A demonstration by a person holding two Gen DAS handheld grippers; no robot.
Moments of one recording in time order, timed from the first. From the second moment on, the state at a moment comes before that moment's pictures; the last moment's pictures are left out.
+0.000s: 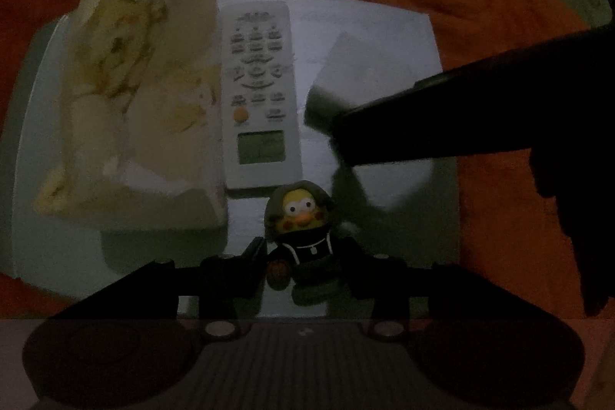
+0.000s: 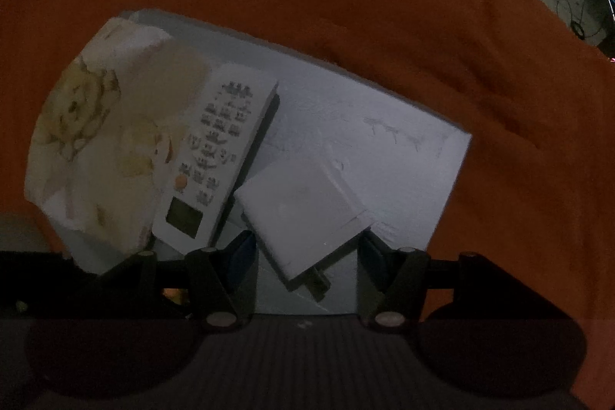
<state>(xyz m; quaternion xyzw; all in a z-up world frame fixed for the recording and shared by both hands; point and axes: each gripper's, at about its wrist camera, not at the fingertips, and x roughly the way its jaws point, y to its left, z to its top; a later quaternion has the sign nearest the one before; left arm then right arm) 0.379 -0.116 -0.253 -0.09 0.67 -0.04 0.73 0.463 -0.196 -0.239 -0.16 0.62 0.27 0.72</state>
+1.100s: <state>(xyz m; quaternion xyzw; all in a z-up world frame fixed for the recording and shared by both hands) 0.365 -0.062 -0.244 -0.13 0.65 -0.06 0.74 0.484 -0.169 -0.215 -0.24 0.61 0.23 0.72</state>
